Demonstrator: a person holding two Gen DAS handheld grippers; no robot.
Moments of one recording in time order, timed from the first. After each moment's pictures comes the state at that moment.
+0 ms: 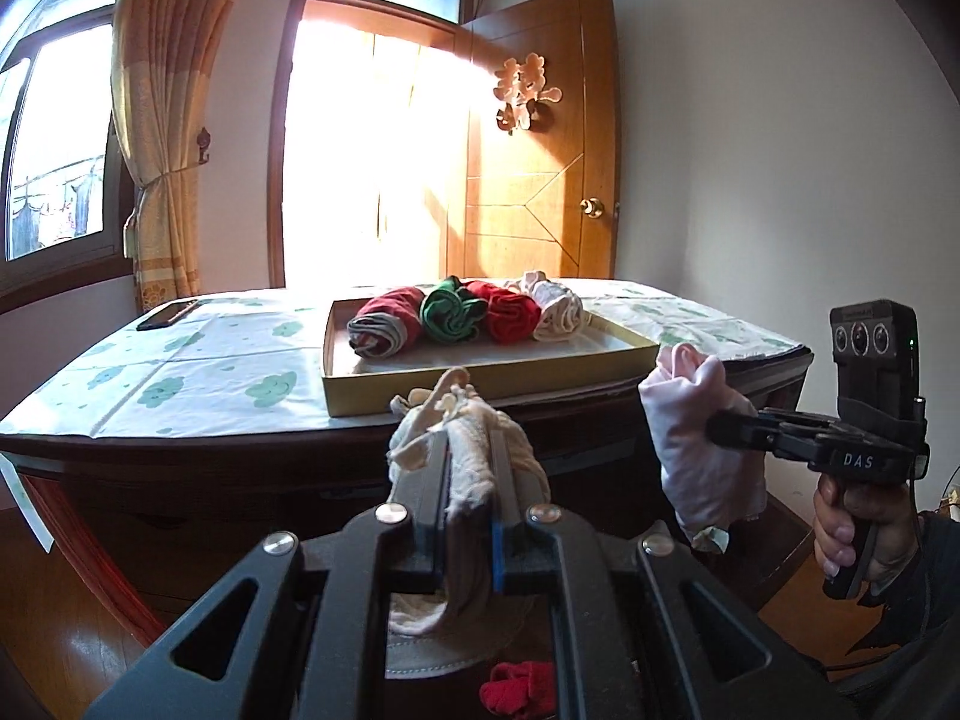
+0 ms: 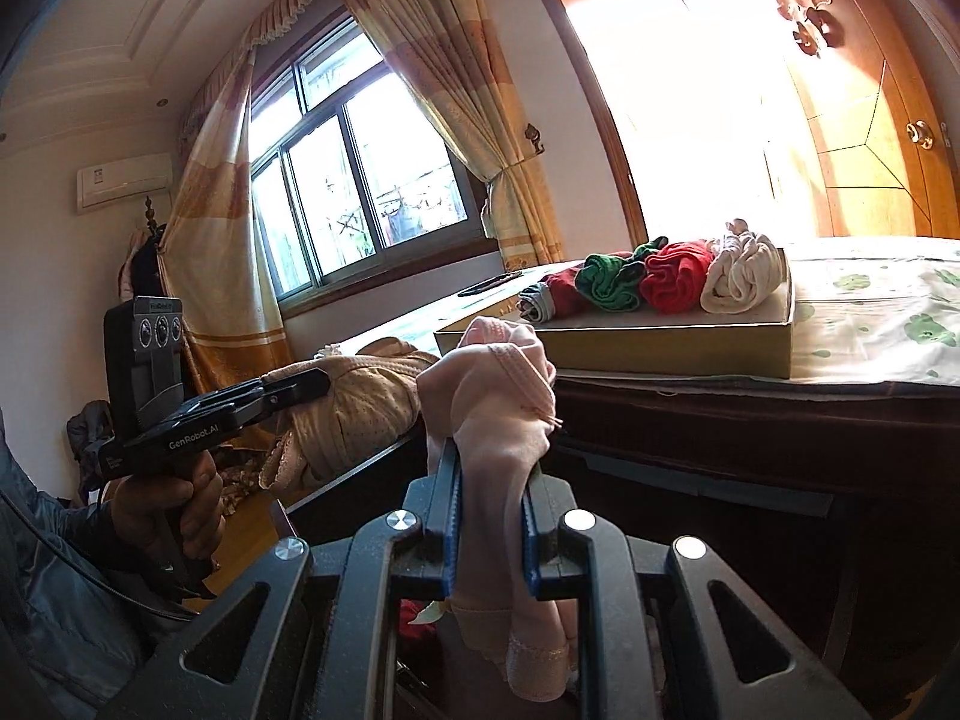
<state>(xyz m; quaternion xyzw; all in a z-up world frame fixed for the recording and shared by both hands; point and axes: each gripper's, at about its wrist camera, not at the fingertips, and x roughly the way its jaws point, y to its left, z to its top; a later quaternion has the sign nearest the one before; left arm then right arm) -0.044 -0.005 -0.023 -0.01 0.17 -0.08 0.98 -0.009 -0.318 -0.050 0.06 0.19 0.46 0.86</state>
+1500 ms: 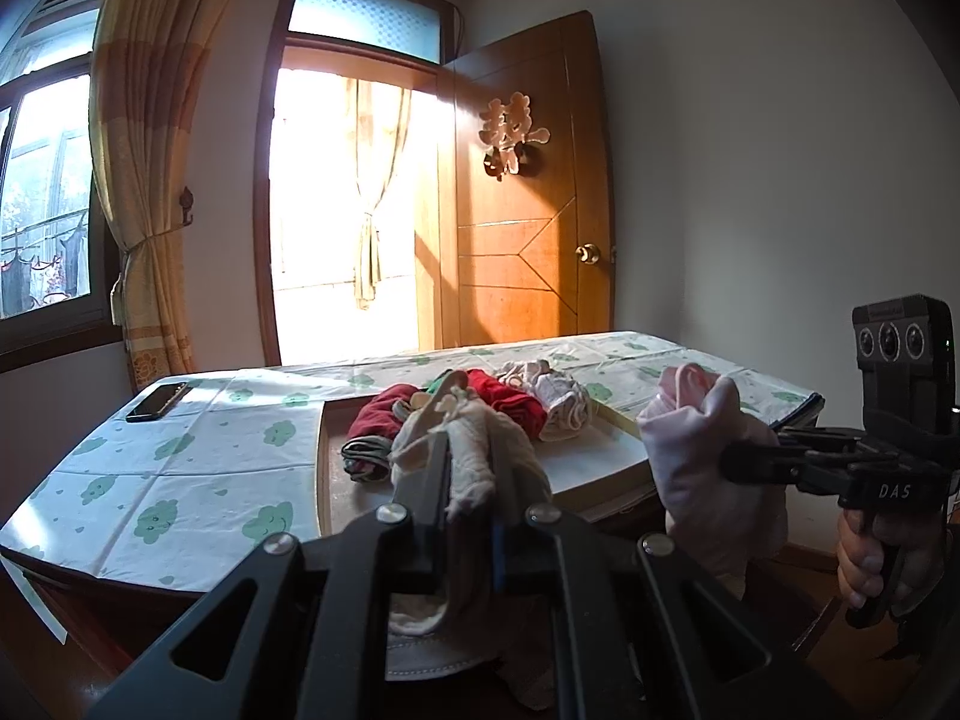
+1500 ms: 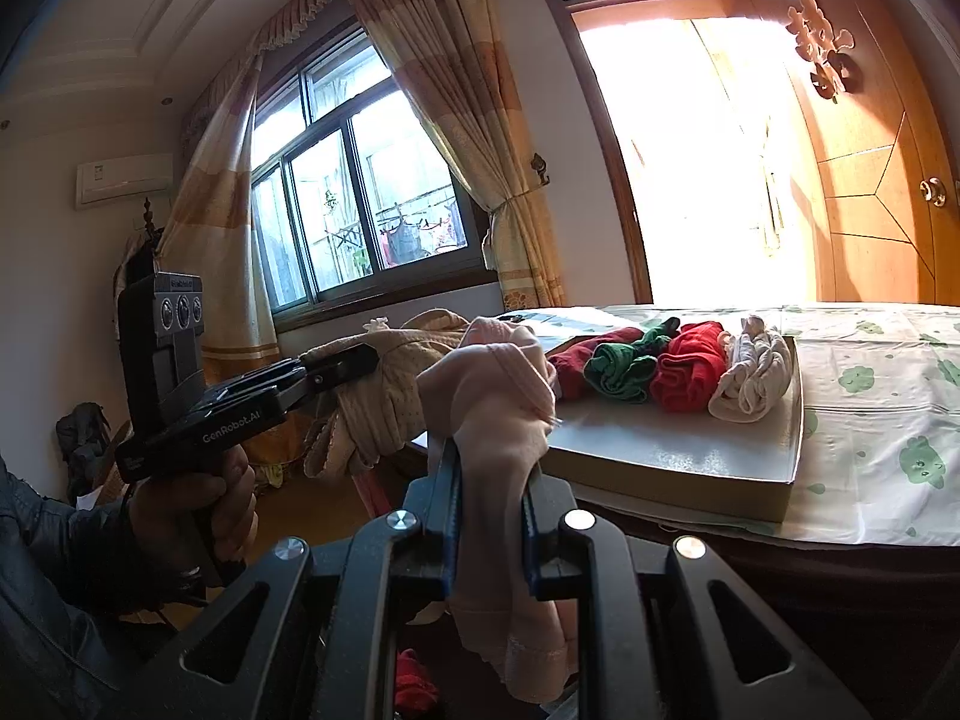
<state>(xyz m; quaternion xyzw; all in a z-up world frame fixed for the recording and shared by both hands) 0.006 -0.015 0.036 0.01 0.12 -0.09 0.99 0.002 -0.303 0.017 0.05 0.16 0.46 0.87</state>
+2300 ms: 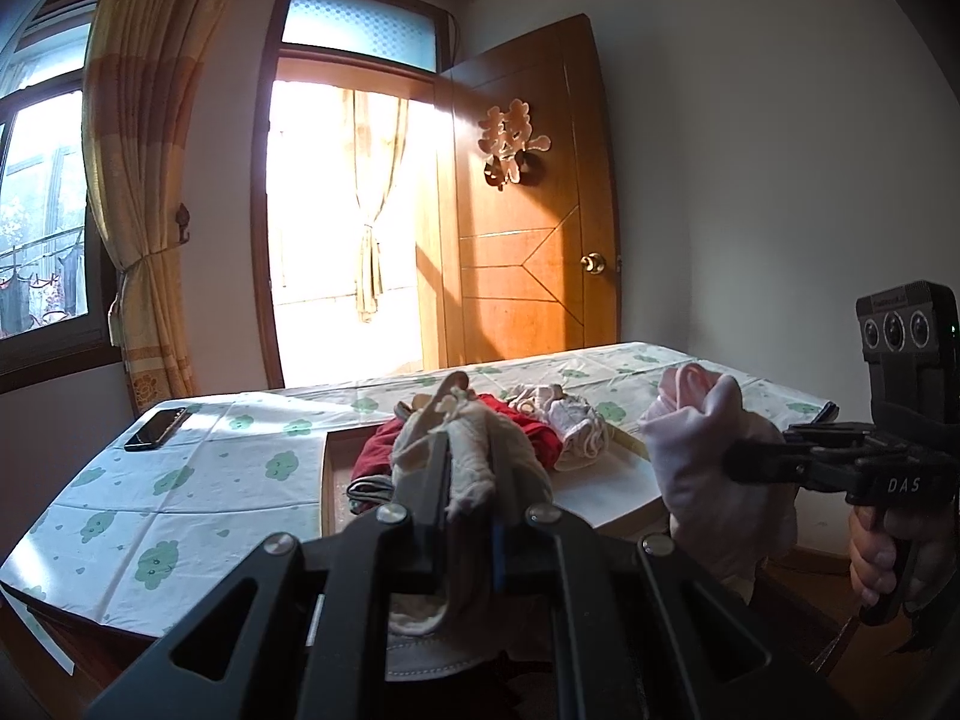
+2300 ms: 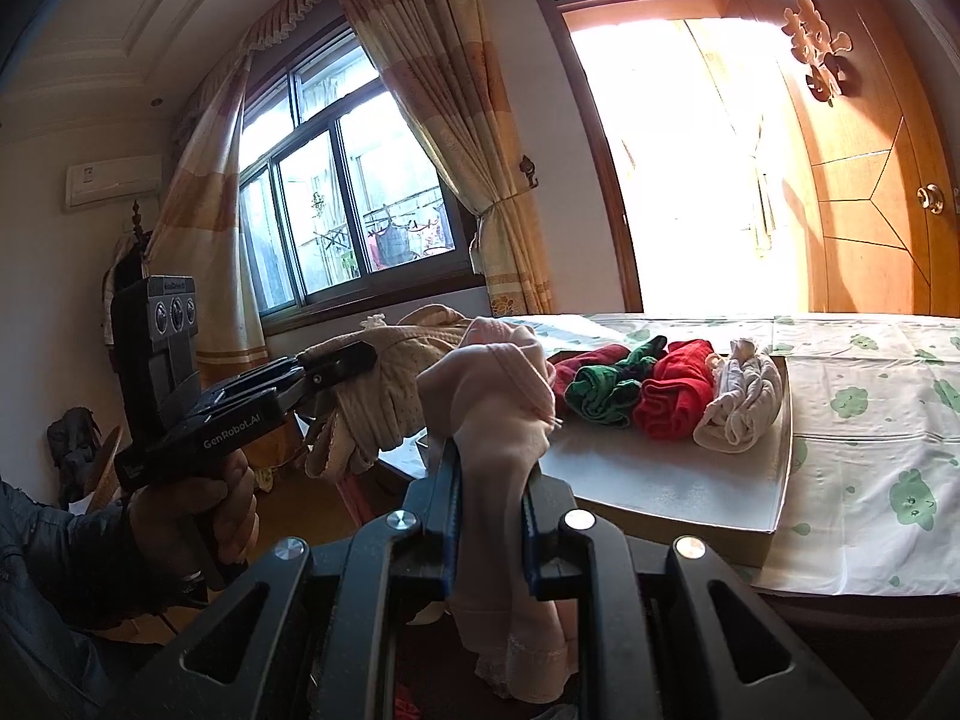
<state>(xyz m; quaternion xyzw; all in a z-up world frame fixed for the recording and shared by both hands) 0.035 -0.018 0.052 0.03 0.11 -0.08 0.99 0.016 -0.299 0.037 0.05 0.16 0.44 0.88</state>
